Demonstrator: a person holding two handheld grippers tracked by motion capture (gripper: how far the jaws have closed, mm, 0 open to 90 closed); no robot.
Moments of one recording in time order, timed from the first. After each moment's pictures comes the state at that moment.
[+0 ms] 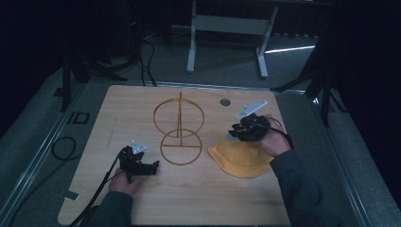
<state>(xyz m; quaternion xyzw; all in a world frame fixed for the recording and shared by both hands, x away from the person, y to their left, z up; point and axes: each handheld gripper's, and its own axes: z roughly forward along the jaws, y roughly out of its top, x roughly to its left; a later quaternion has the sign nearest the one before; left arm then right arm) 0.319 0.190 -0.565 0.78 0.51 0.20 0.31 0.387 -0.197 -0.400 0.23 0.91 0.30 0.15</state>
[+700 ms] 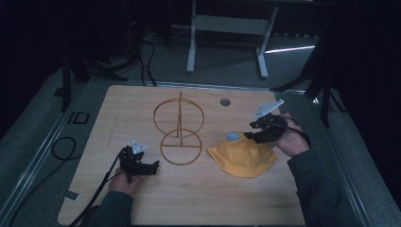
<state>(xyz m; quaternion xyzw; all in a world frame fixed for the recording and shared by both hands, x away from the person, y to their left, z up) 0.319 0.190 -0.565 0.77 0.51 0.20 0.31 0.384 -0.242 -0.389 0.23 0.92 0.26 0.17</state>
